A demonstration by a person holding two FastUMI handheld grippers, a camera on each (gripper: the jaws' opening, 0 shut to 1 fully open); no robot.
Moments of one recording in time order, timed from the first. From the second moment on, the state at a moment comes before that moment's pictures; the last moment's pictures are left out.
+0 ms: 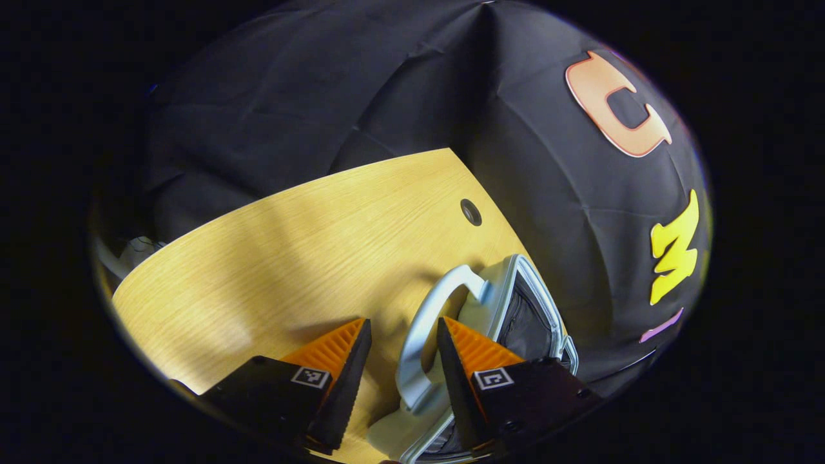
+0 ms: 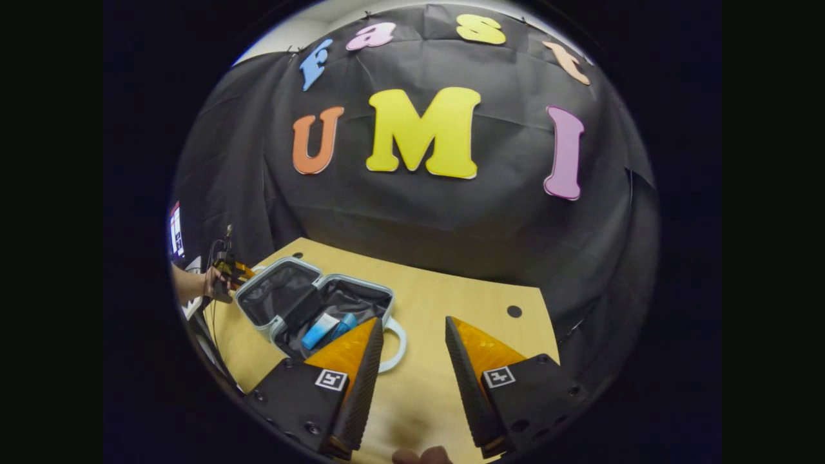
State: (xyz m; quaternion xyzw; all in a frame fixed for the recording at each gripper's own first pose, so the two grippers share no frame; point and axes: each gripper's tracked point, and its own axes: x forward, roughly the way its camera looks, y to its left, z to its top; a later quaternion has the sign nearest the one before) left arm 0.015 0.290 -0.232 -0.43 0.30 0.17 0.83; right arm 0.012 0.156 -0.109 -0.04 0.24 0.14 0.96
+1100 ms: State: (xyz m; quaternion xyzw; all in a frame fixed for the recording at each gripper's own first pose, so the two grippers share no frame) left arm 0.029 0.143 0.025 -0.23 0.19 0.13 0.94; right arm -0.032 0.071 -0.069 0.04 0.16 0.07 0.98
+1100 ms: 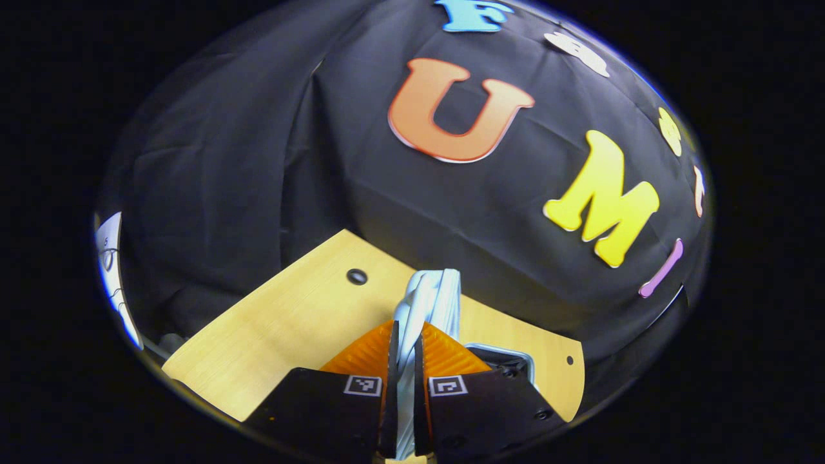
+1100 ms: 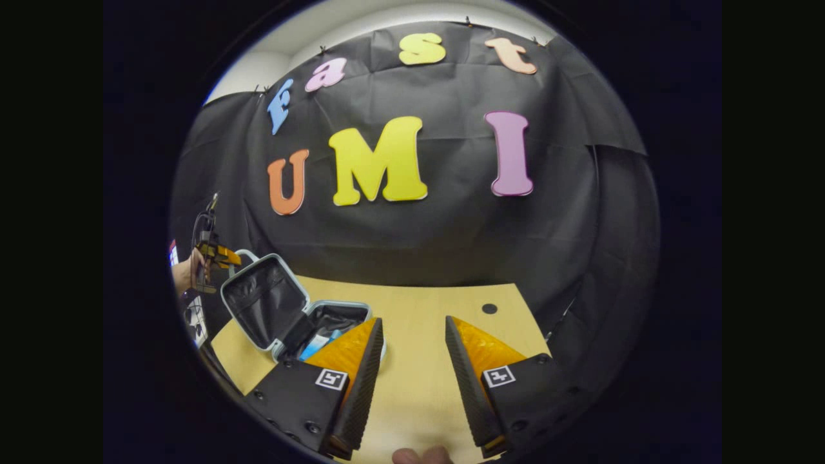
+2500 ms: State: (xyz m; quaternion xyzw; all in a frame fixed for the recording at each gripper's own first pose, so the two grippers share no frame) left arm 0.113 -0.235 -0.134 0.02 0.23 -0.01 0.97; right arm -0.091 -0.085 -0.090 0.00 0.21 -0.07 0.97
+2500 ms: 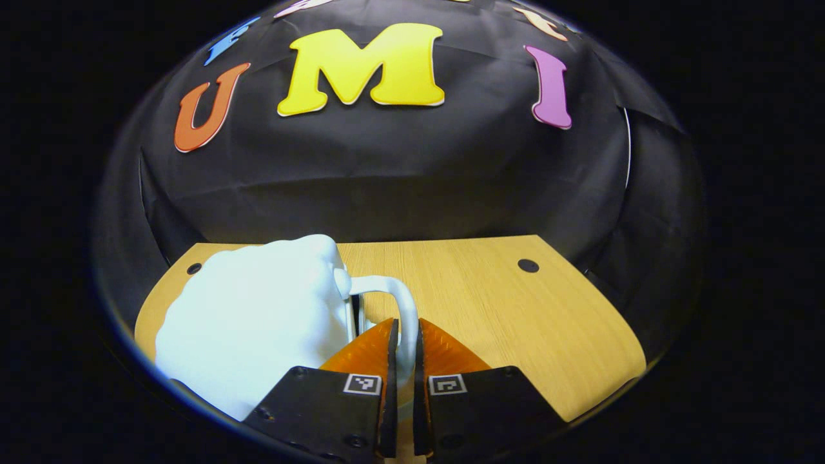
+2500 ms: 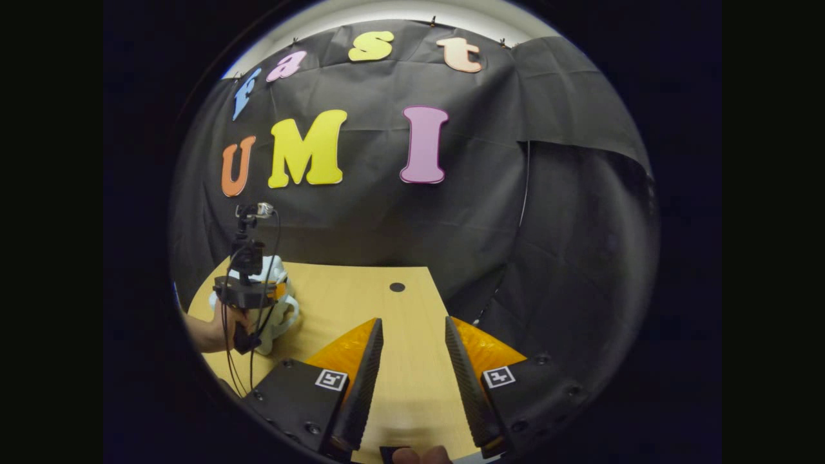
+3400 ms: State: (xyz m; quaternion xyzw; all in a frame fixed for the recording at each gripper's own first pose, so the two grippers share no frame) left arm 0.073 -0.266 -0.097 0.05 0.16 -0.03 0.99; right arm -0.065 -0.074 -0.066 0.00 0.18 -0.03 0.98
